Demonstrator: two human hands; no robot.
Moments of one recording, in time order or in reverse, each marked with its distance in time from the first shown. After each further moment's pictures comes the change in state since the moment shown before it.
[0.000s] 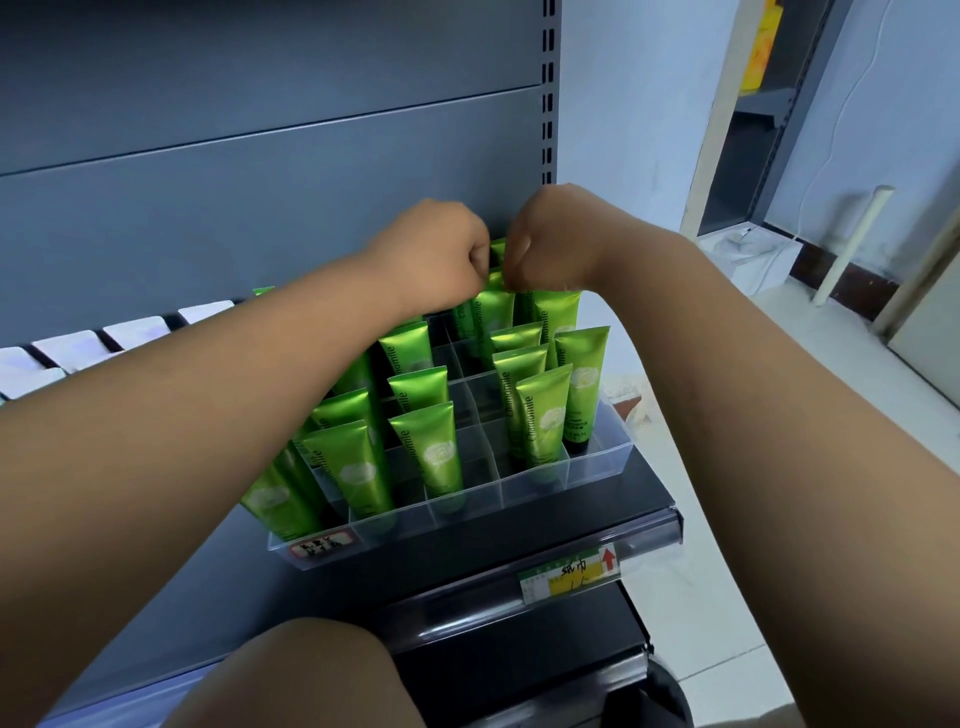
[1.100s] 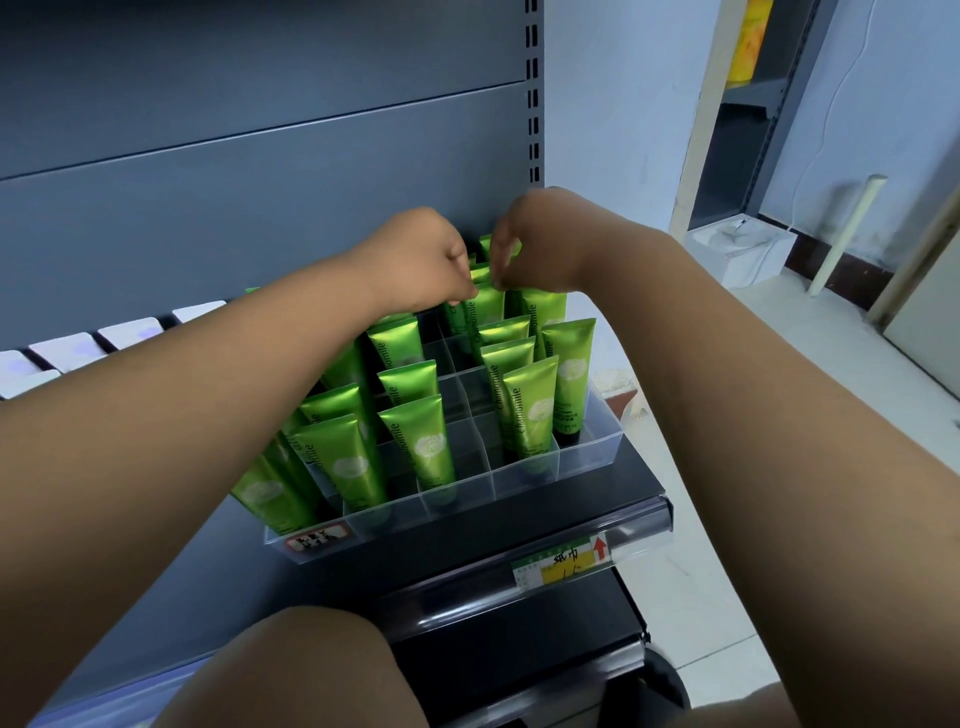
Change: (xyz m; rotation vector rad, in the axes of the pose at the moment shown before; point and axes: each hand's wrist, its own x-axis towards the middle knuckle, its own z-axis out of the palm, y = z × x) left_hand -0.006 -0.001 0.001 -0.185 -0.107 -0.158; right_hand 0.005 0.015 0.013 0.118 0.029 -0.038
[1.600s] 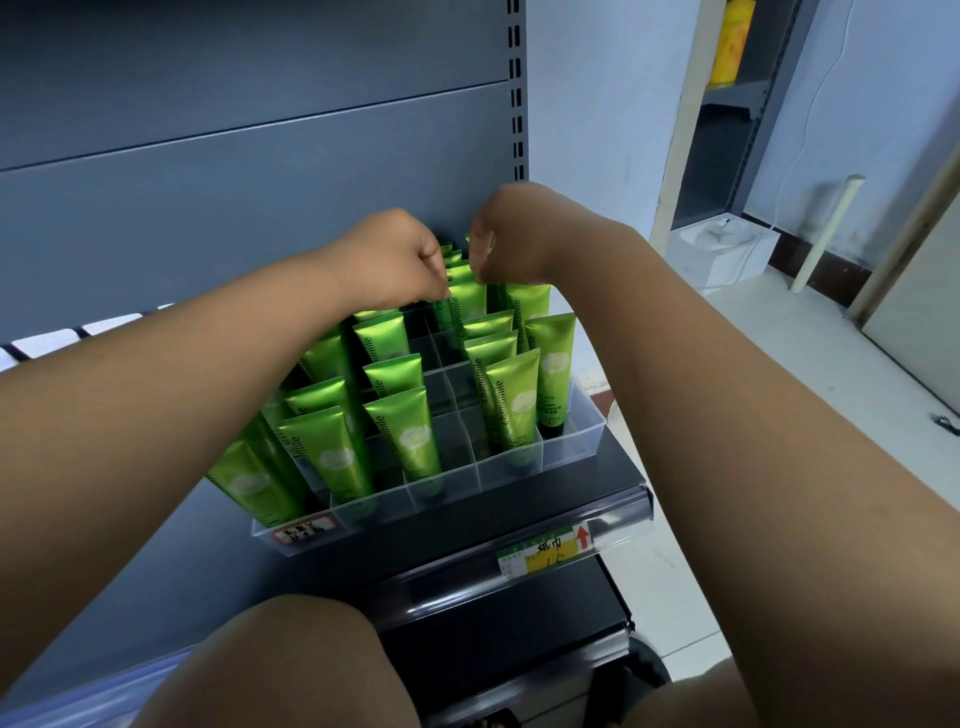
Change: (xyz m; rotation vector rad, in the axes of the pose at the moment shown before) left_hand -0.005 -0.008 -0.003 -0.057 -0.027 -0.035; right_hand 0.006 -0.005 0.002 0.012 0.001 0.050
